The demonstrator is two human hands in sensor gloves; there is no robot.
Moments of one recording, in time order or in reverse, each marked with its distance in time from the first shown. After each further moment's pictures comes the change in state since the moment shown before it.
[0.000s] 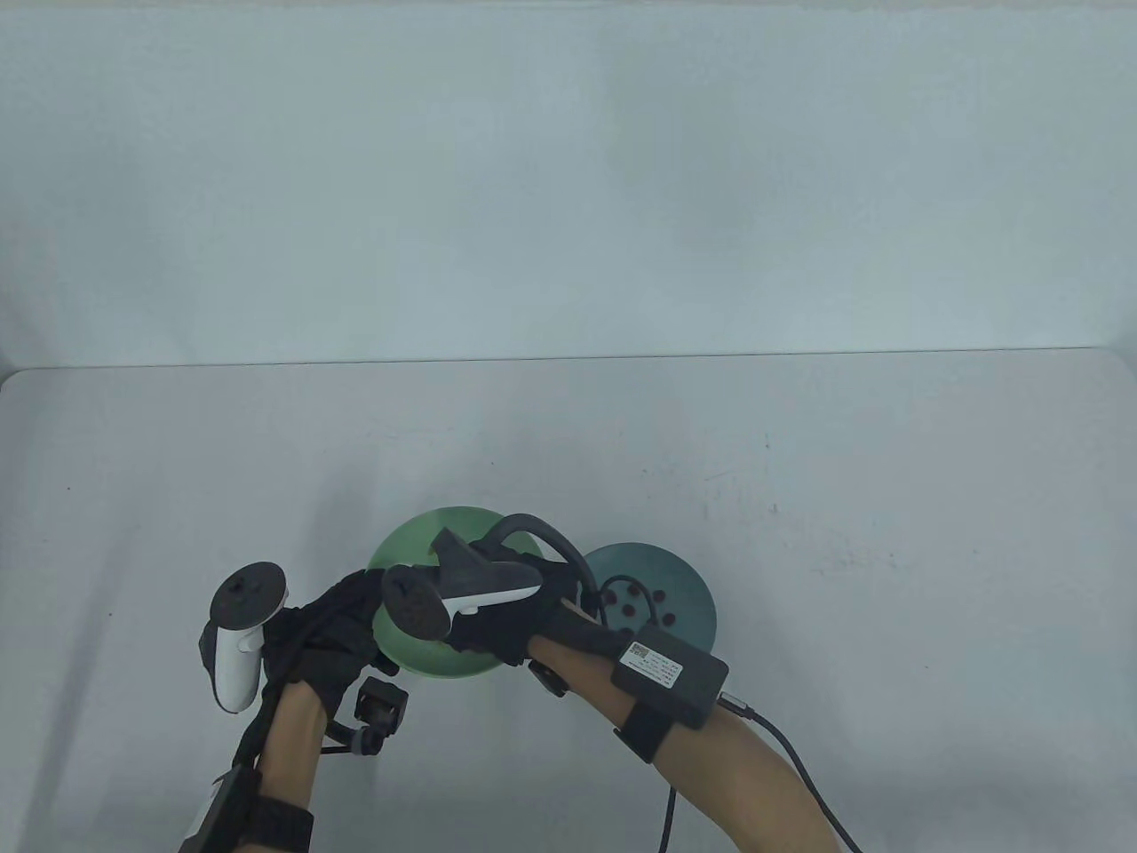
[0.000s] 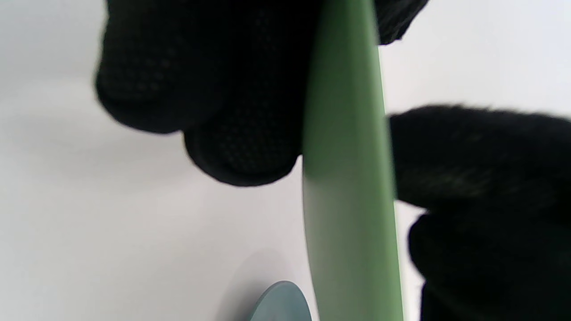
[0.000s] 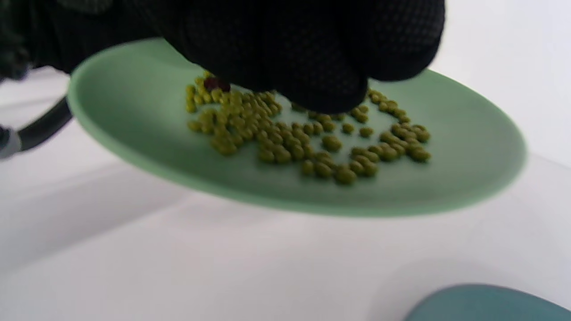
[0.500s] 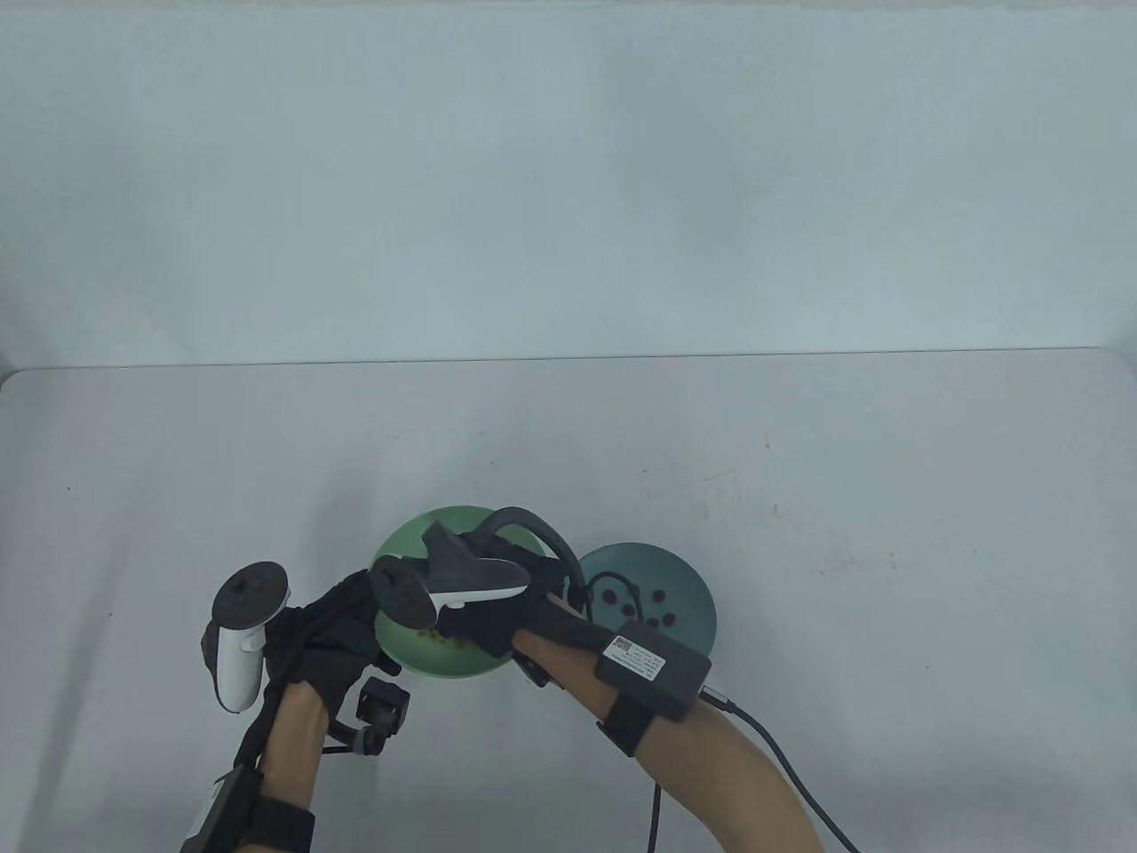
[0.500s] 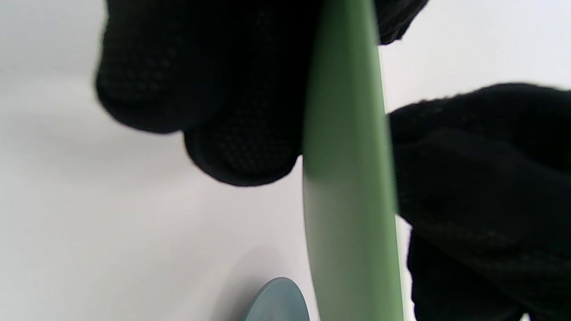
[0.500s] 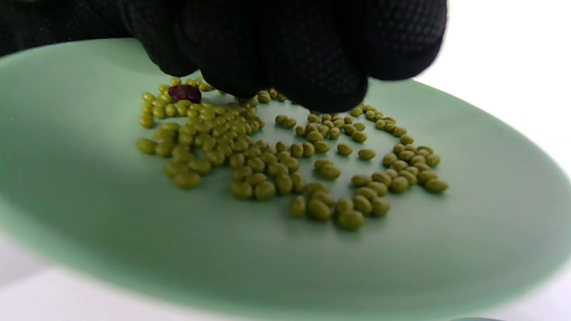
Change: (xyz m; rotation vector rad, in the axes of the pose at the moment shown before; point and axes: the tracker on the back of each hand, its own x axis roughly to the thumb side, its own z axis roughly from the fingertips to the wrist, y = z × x) left_hand 0.001 -0.001 0.000 -0.006 -0.005 -0.003; right_hand 0.001 0.003 -0.015 -0.036 0.068 0.049
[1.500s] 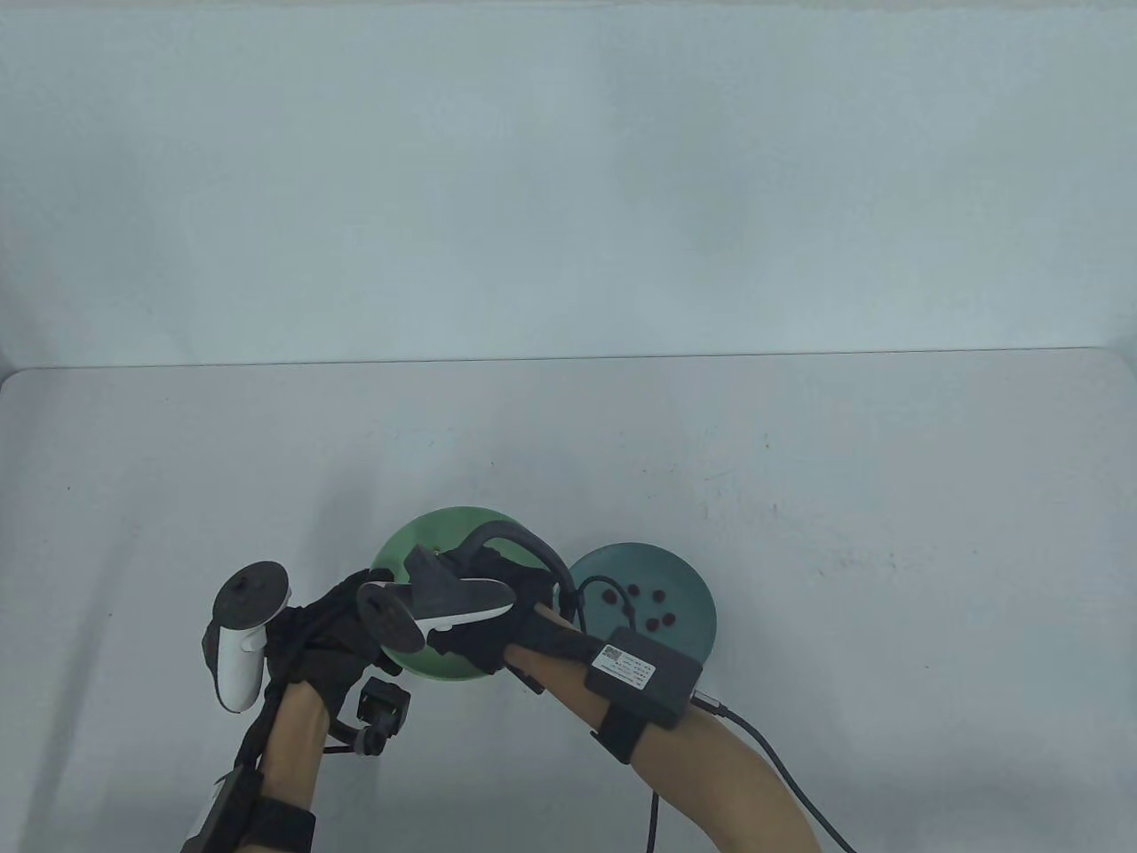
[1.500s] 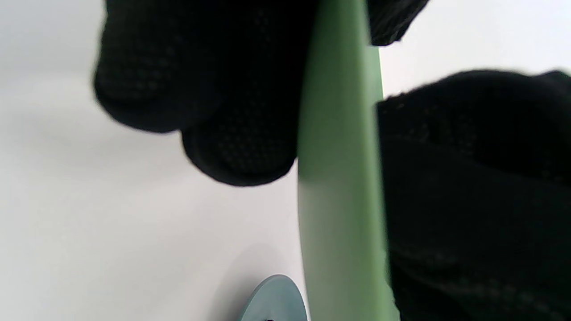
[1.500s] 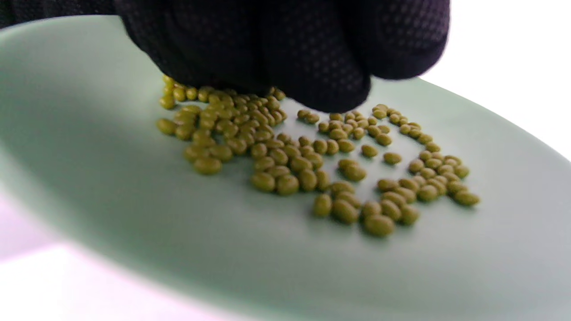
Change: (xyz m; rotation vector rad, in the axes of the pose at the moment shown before) left_hand 0.000 -0.001 -0.001 -0.007 -0.007 0.002; right_hand 0.015 0.006 0.000 -0.007 -0.040 0.069
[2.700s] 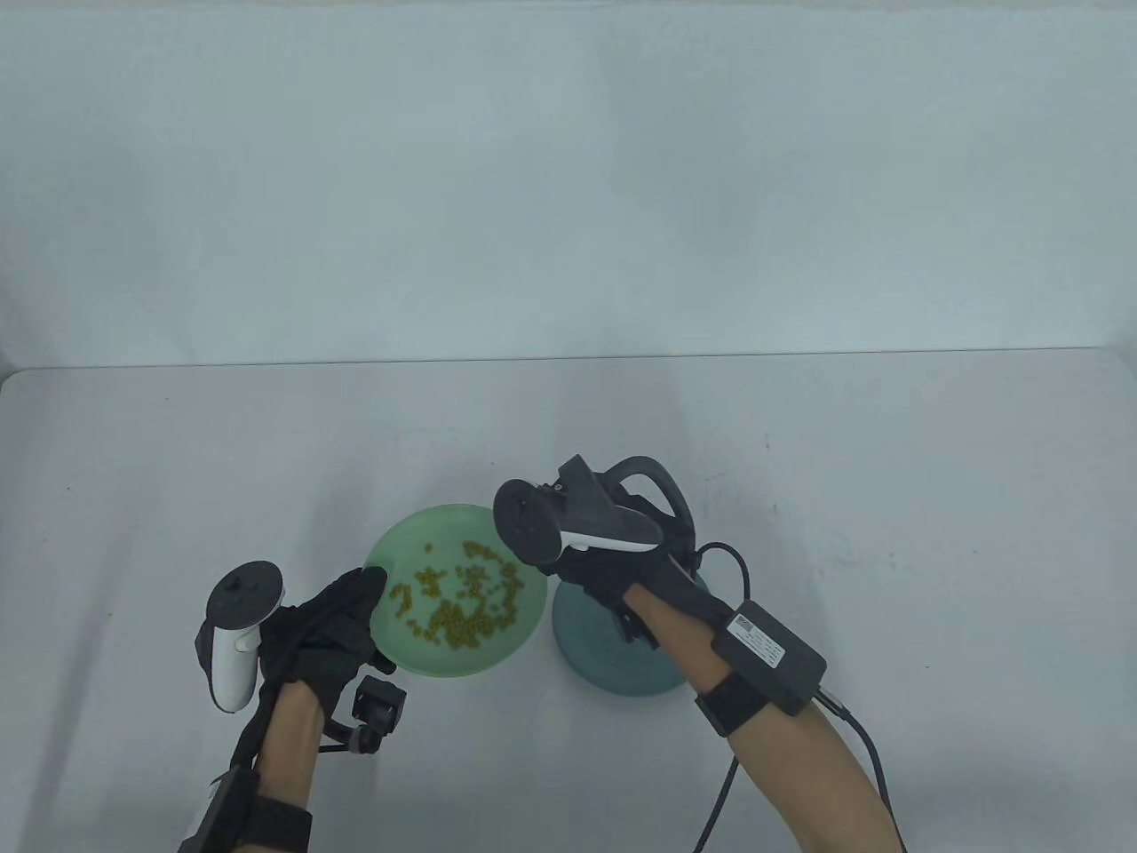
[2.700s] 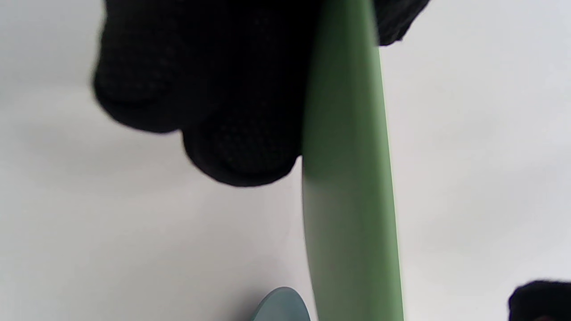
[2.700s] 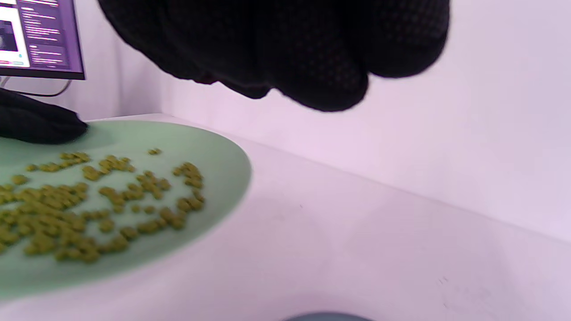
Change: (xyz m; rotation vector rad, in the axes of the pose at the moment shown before) left_hand 0.001 0.004 0.002 0.027 0.004 -0.017; right_hand -0.120 -0.021 0.072 -0.111 0.262 -0.166
